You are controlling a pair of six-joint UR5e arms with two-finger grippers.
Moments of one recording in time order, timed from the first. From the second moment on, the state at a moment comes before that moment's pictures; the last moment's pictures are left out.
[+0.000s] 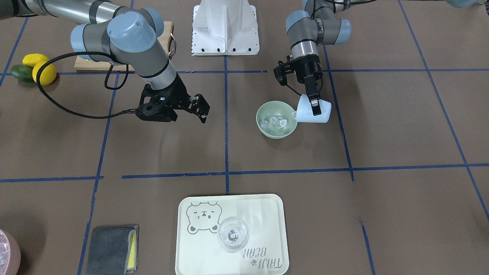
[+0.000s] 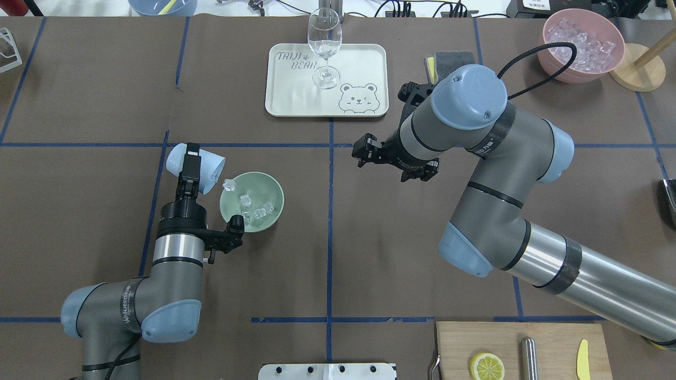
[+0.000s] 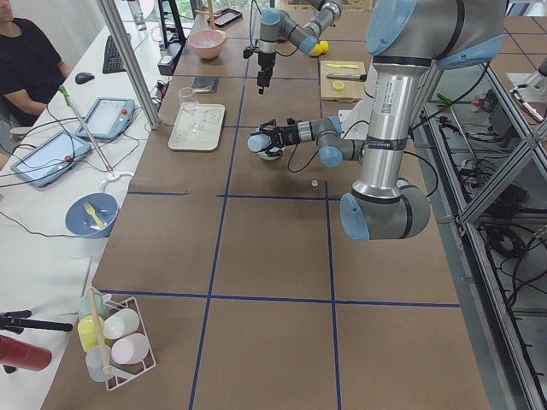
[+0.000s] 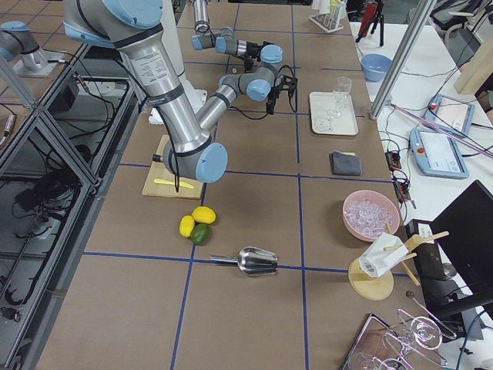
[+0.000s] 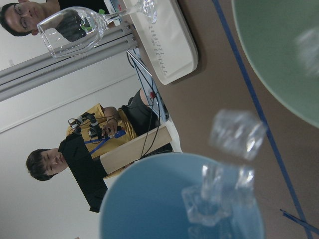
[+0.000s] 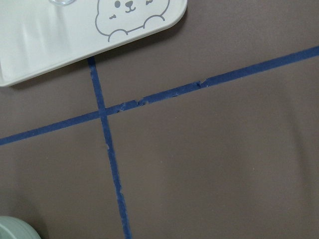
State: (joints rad) left arm -0.21 -1.82 -1.76 -2.01 -0.33 0.57; right arm 0.64 -0.99 1.72 -1.34 1.99 1.46
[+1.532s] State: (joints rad) left arm -0.22 -1.84 -1.81 -2.15 -0.41 0.63; right arm 0.64 -0.99 1.74 -1.34 1.99 1.46
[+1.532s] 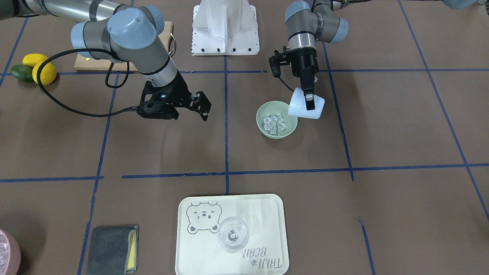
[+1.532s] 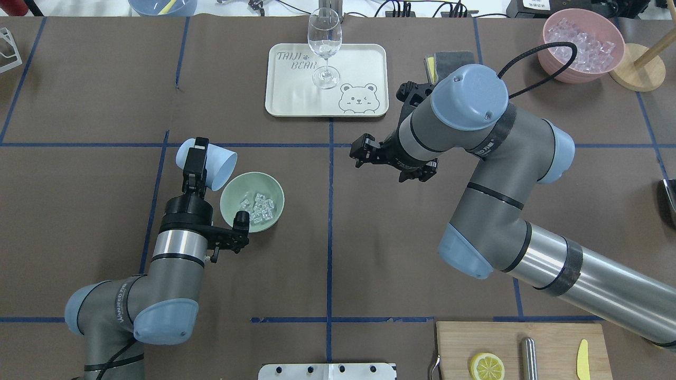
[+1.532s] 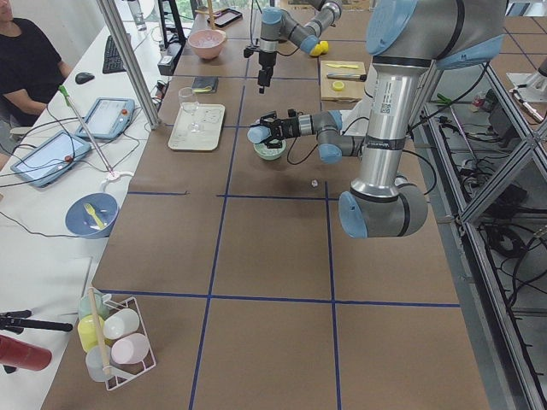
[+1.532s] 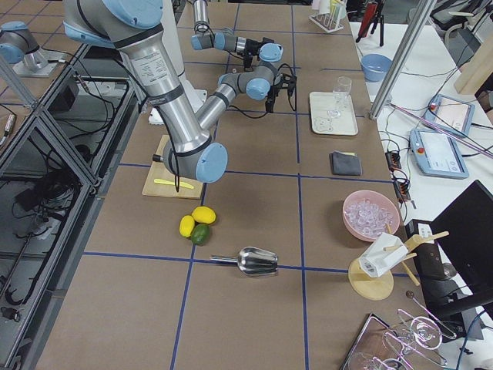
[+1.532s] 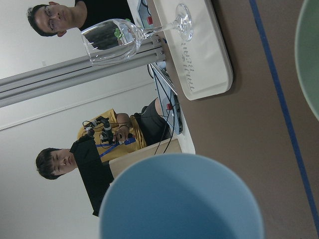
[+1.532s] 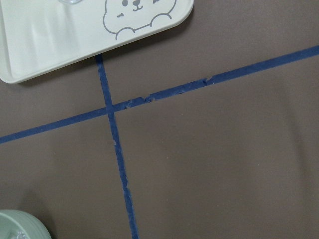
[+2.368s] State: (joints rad) left arm -0.33 -1.61 -1.93 -2.28 -0.70 0.61; right arm 0.63 -0.98 1.74 -1.35 1.98 1.46
